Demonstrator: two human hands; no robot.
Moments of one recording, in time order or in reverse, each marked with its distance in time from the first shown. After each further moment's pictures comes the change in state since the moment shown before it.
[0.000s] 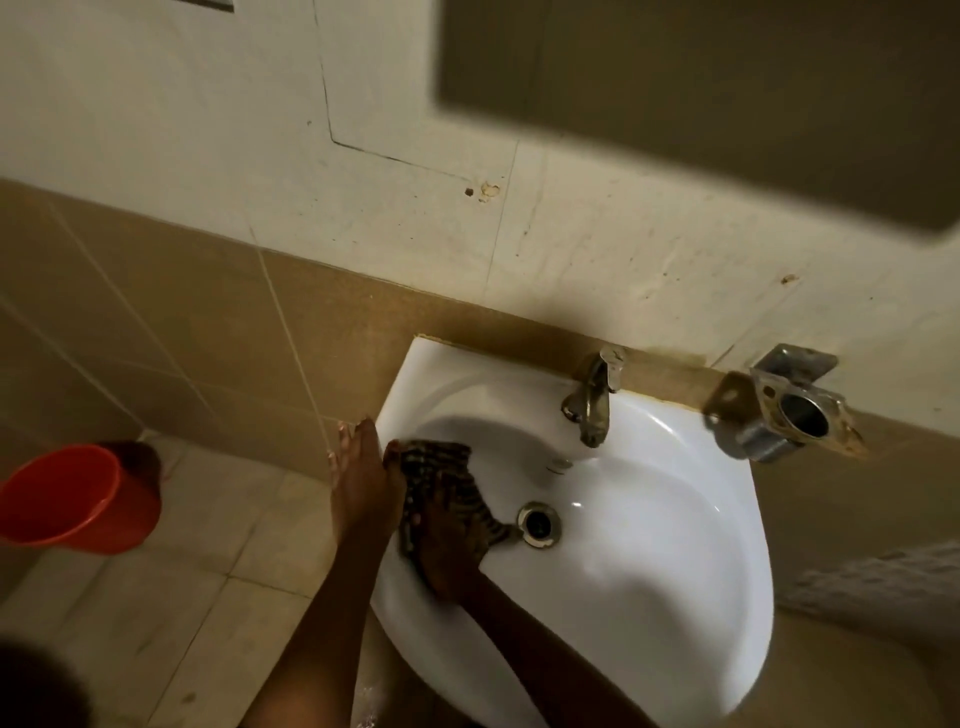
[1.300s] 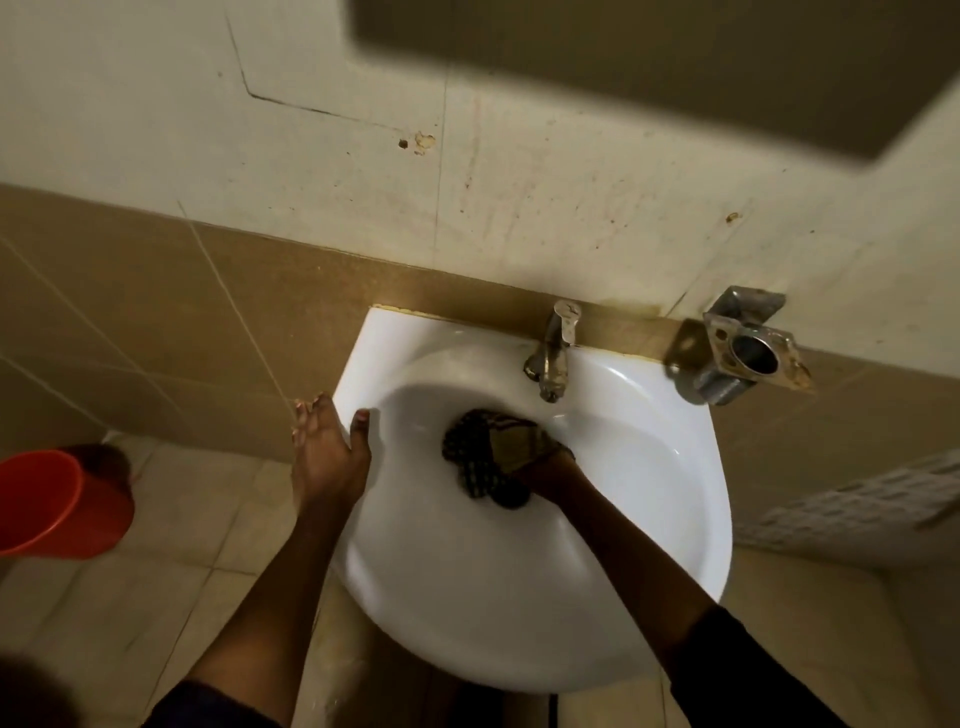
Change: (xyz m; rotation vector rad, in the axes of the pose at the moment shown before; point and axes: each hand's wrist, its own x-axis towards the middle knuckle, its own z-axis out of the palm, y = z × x) left_hand -0.004 0.003 0.000 0.022 -0.017 -0.002; right_hand 0.010 0.116 -0.122 -0.216 -0.008 0.127
